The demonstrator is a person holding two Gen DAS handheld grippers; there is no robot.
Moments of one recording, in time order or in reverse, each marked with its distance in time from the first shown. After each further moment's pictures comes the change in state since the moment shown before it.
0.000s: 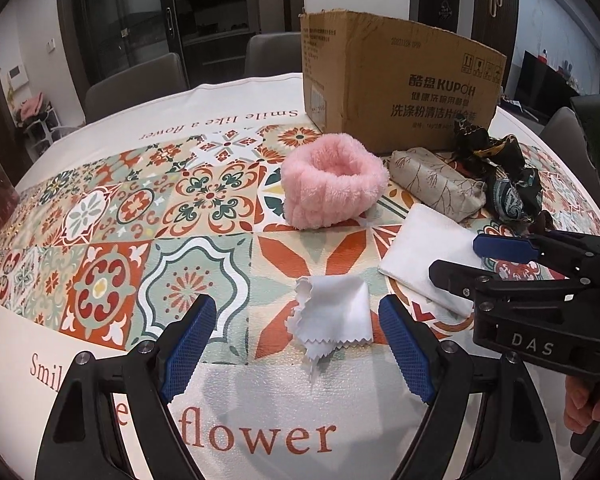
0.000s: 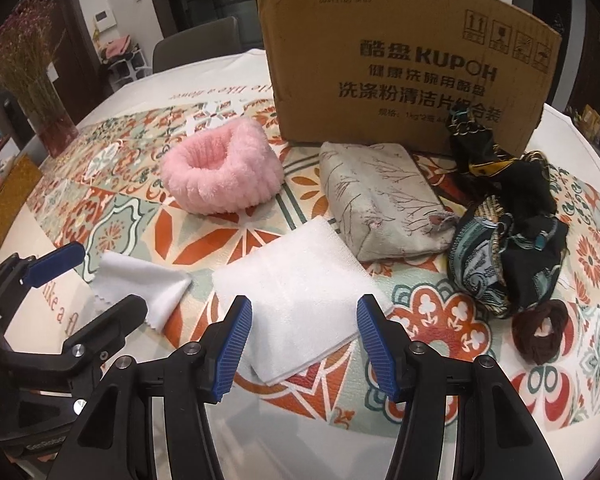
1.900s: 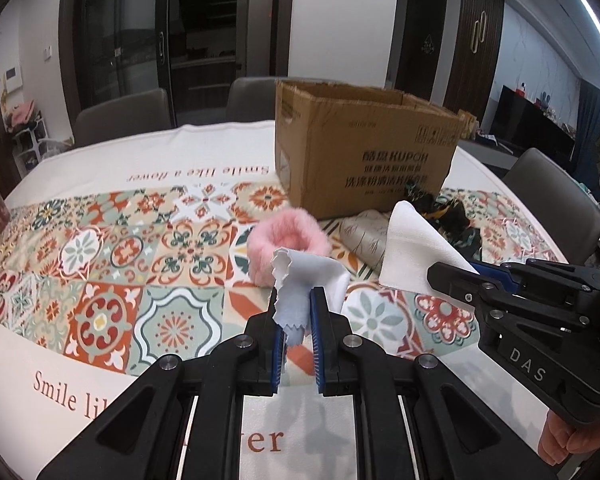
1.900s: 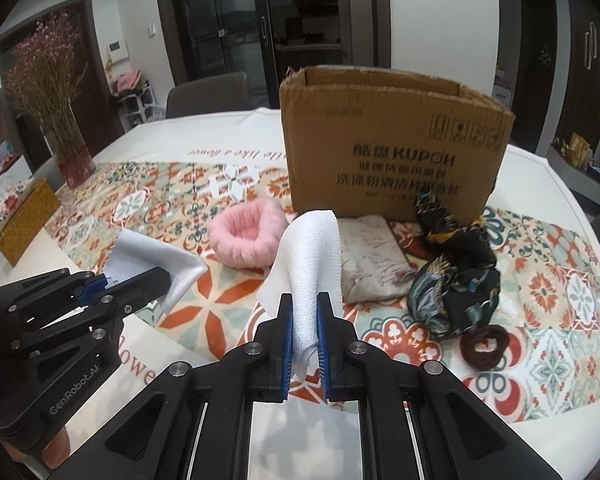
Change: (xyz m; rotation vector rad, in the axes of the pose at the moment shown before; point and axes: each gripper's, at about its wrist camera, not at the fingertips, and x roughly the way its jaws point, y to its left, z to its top) left arm -0.058 -0.014 0.029 -0.025 -0.131 -0.104; right arm -0.085 0.009 0.005 -0.008 -0.186 -0.022
